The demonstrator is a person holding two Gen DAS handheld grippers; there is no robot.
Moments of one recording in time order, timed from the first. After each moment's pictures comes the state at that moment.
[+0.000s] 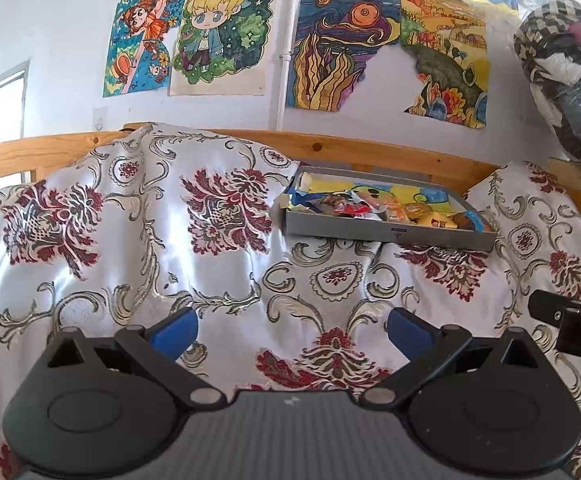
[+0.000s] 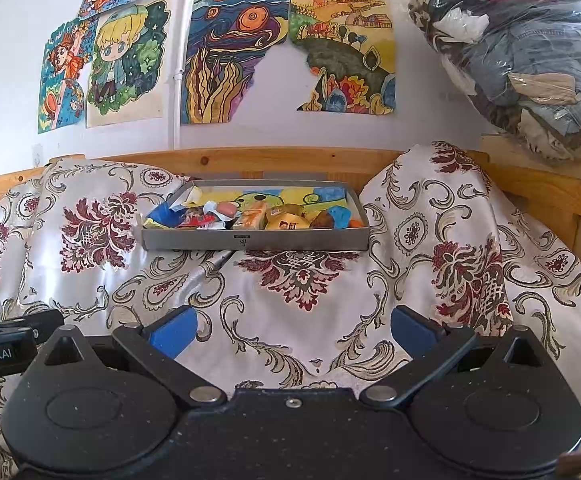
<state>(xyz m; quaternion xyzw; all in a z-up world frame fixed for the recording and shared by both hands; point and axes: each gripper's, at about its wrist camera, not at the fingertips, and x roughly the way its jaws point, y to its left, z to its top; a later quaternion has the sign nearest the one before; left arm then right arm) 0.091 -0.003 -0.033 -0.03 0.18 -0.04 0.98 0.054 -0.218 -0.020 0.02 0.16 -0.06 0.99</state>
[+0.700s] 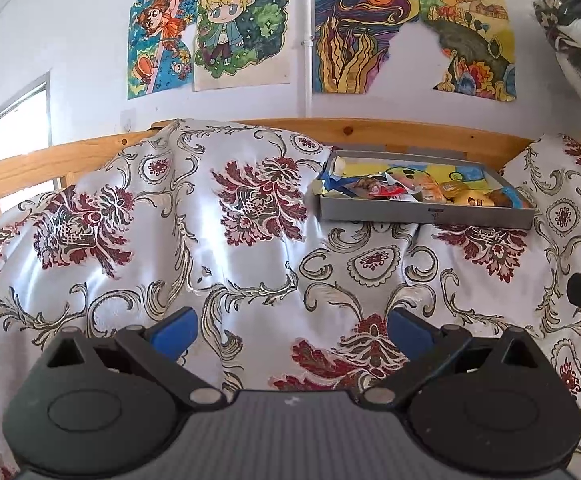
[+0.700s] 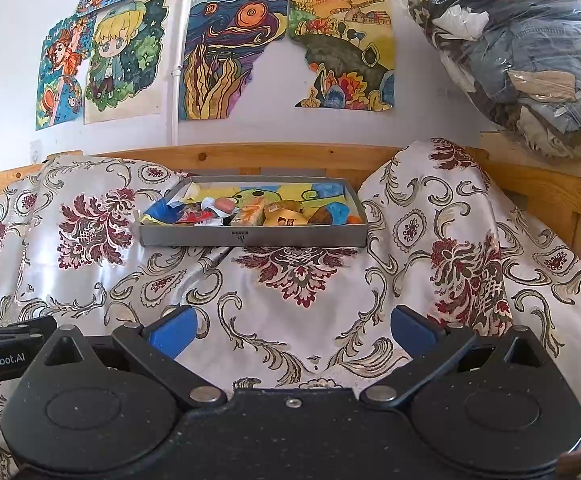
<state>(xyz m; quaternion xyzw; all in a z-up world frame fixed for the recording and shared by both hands) 0.097 -0.010 -0.031 0.01 0.20 0.02 0.98 0.054 -0.219 -0.021 0.02 0.16 -0.06 0.98</state>
